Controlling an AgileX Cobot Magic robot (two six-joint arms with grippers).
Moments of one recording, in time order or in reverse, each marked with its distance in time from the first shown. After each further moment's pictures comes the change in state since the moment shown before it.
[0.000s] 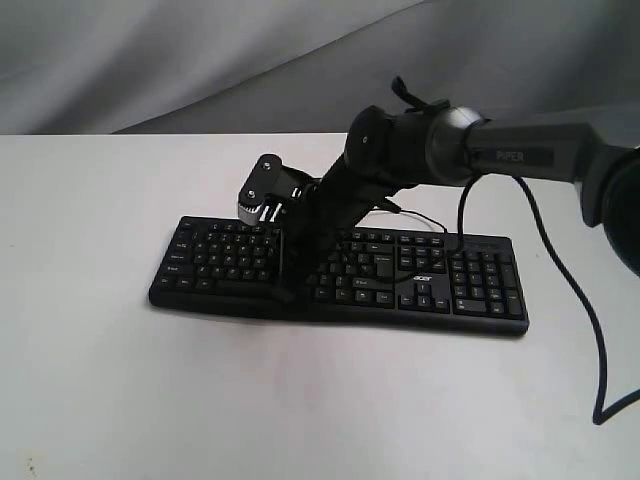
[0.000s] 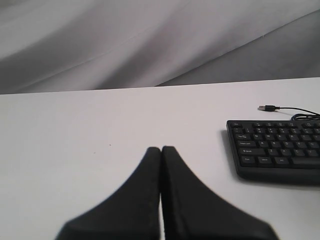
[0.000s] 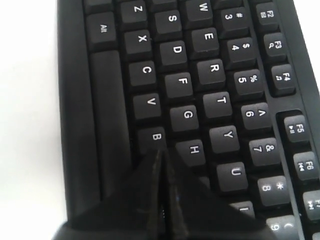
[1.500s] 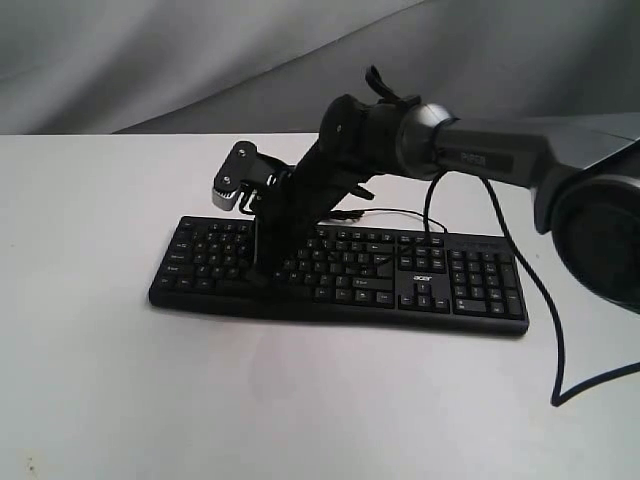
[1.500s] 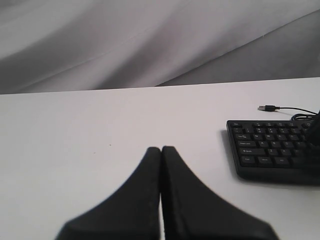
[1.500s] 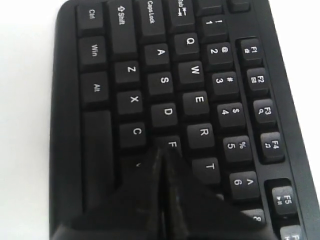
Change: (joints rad) left arm 0.000 0.000 0.000 0.000 0.000 0.000; right arm 0.022 0.091 -0.187 -0.003 0.068 0.031
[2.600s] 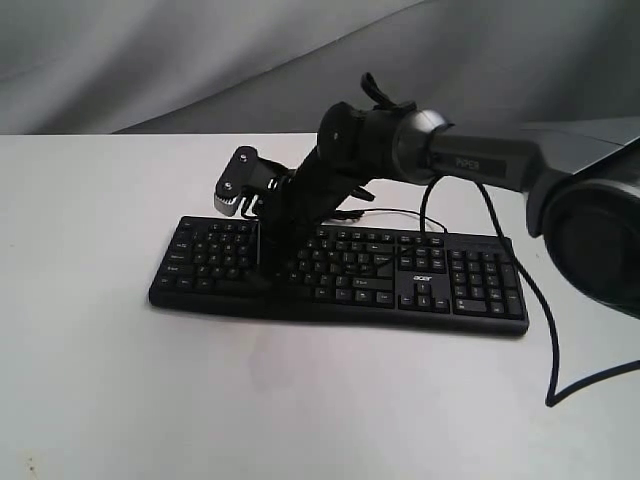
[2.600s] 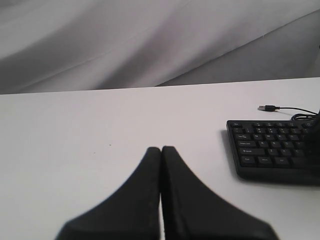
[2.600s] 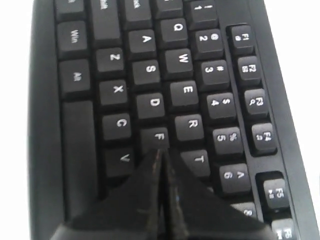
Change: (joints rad) left arm 0.000 0.000 0.000 0.000 0.000 0.000; right arm 0.000 0.014 -0.009 -0.047 -0.019 0.024
